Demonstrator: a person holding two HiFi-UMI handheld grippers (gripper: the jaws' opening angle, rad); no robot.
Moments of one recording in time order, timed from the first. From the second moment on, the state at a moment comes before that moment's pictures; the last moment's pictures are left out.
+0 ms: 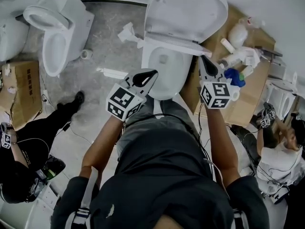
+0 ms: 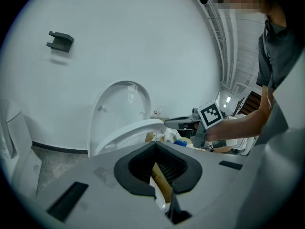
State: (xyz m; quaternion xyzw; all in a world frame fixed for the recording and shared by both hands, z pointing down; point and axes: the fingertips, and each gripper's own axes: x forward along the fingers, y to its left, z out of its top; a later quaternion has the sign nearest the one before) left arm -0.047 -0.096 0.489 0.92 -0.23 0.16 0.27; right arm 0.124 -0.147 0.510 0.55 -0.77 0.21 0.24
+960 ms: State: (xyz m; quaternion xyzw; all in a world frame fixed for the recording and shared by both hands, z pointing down) left arm -0.034 -0.099 0.502 0.92 -0.23 0.17 0.29; right arm 0.106 -0.071 0.542 0.50 -0.77 0.28 0.27
